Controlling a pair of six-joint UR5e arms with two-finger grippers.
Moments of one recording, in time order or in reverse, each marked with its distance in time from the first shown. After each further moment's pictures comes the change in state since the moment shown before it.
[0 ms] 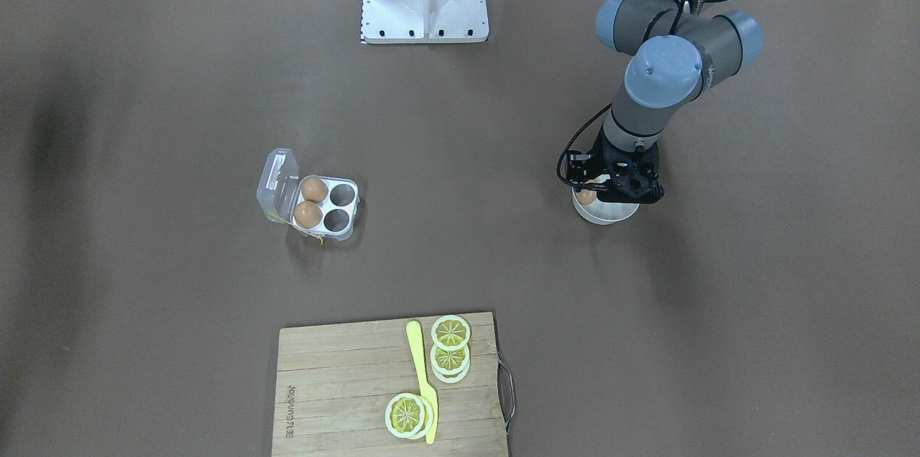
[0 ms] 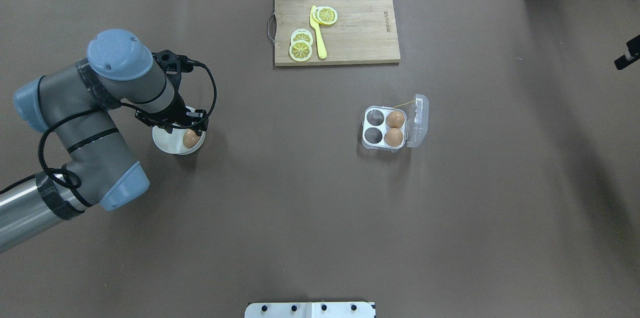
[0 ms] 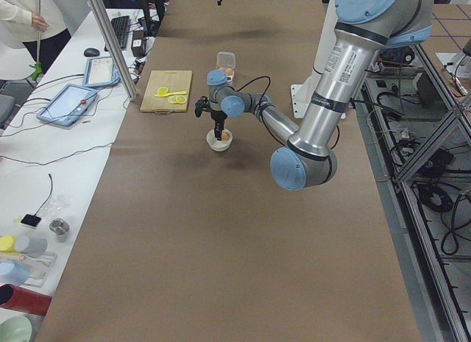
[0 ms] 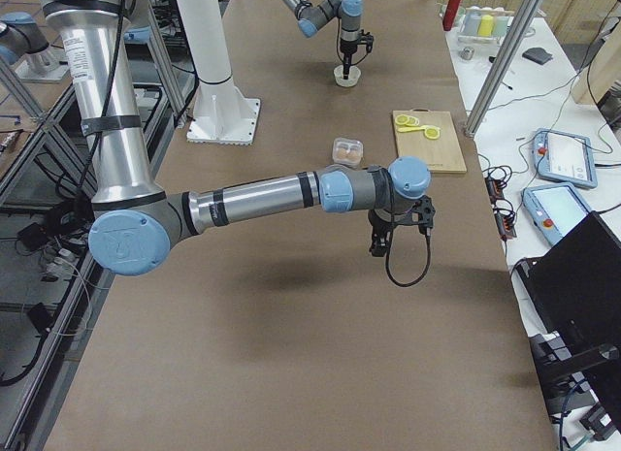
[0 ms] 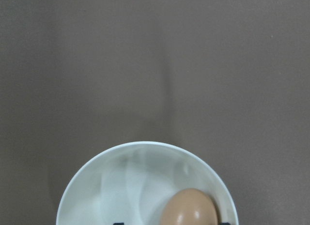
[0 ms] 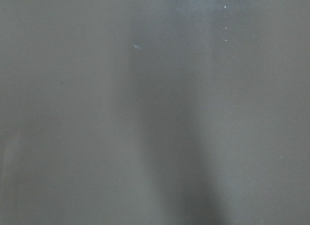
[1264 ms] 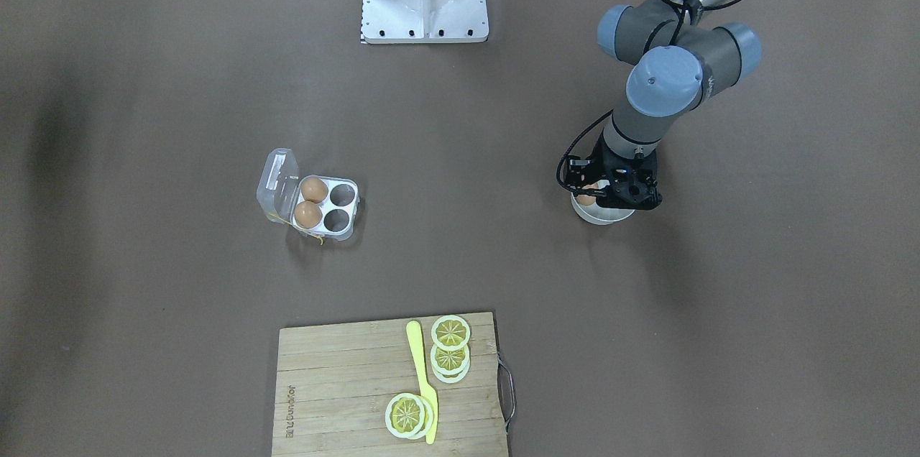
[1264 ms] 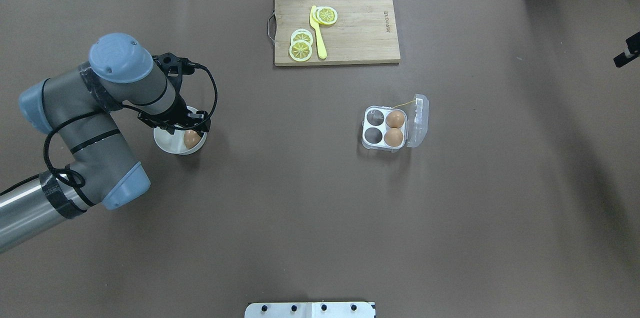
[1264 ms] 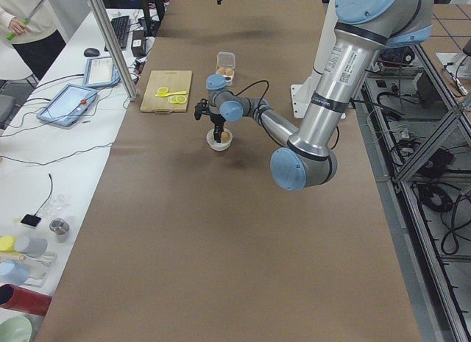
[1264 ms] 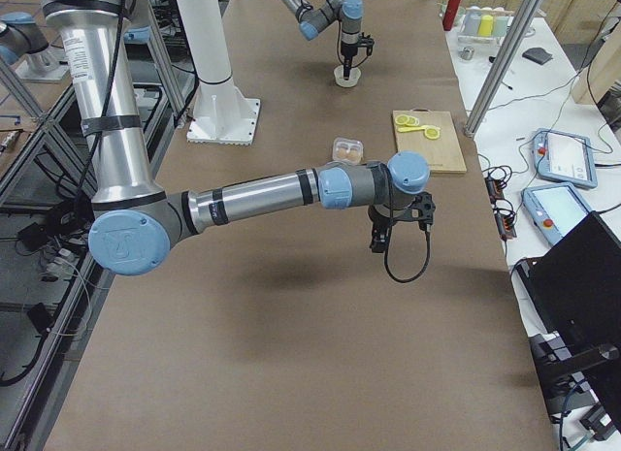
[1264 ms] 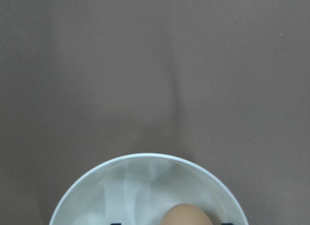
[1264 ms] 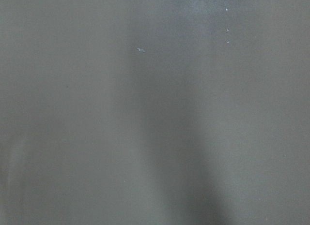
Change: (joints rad) left arm 0.003 0.002 0.034 -0.057 -0.012 -0.005; right arm 0.000 -0.001 0.017 0.000 0.000 0.028
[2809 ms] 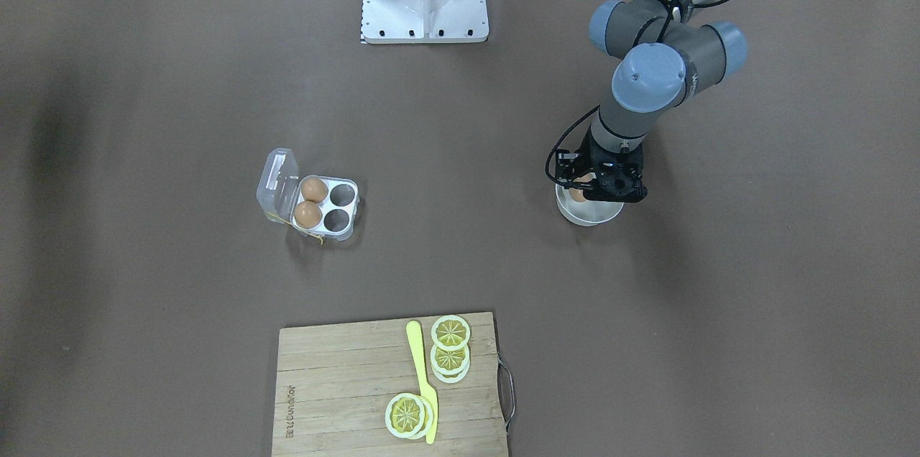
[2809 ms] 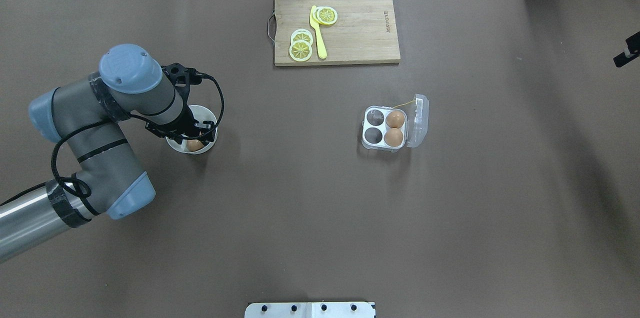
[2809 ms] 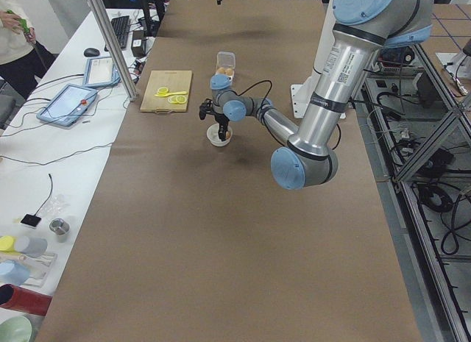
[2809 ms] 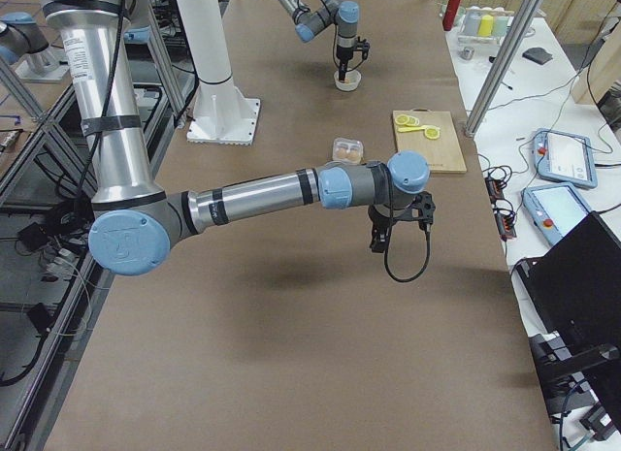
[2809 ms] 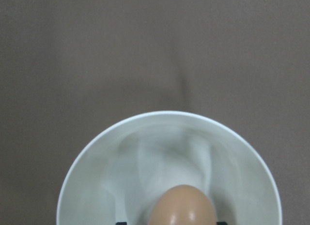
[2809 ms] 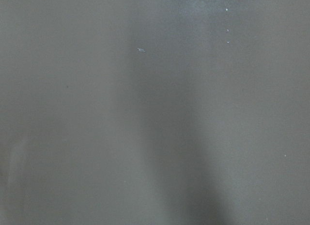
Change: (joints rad) left arm 0.033 -0.002 -0.004 0.004 0.000 -0.021; right arm 0.000 0.000 0.001 0.000 0.000 0.002
